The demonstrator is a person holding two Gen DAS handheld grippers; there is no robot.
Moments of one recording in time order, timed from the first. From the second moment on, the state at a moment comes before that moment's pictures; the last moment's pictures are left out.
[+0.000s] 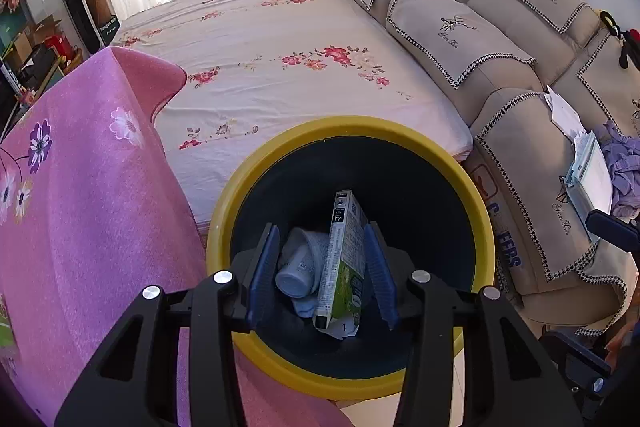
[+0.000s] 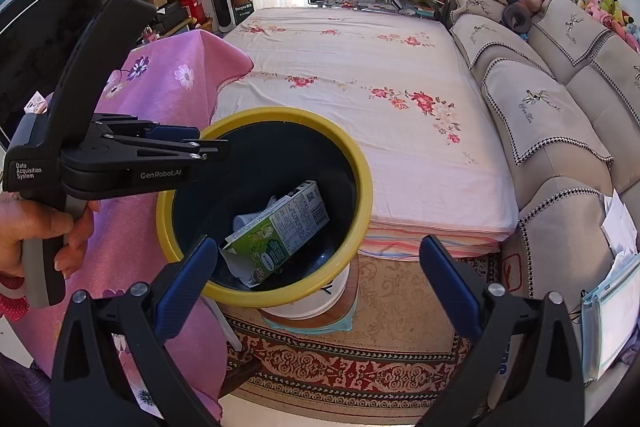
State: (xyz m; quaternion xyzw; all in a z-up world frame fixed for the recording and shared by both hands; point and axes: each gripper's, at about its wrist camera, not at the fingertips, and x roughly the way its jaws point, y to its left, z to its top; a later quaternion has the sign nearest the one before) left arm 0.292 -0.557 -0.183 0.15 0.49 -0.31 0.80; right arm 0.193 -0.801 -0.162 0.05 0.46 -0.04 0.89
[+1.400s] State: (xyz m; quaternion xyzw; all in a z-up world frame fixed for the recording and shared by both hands) left arm 0.200 -0.343 -0.060 0.09 0.38 -0.29 0.88; right arm 0.205 -0.695 -0.132 -0.03 0.46 -0.01 0.89
